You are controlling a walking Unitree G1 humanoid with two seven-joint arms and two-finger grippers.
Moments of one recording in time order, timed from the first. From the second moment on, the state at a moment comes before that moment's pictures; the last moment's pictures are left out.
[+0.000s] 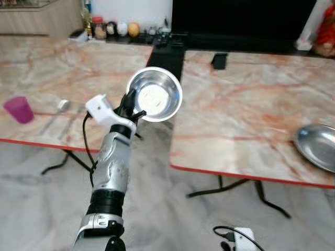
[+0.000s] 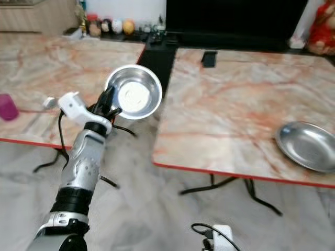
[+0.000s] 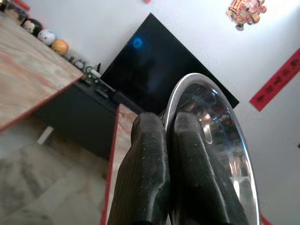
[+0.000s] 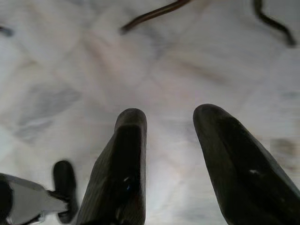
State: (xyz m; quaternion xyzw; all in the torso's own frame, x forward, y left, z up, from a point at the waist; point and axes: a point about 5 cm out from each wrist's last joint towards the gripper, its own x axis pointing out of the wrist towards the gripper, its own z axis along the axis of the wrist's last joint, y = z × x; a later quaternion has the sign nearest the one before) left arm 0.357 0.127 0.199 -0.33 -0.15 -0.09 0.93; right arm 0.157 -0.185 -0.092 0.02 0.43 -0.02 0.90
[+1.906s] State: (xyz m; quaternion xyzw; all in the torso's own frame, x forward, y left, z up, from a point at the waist) left arm 0.361 0.174 0.188 -0.14 -0.13 -0.10 0.98; right arm 0.152 -0.182 -0.093 0.01 0.43 -0.01 0.90
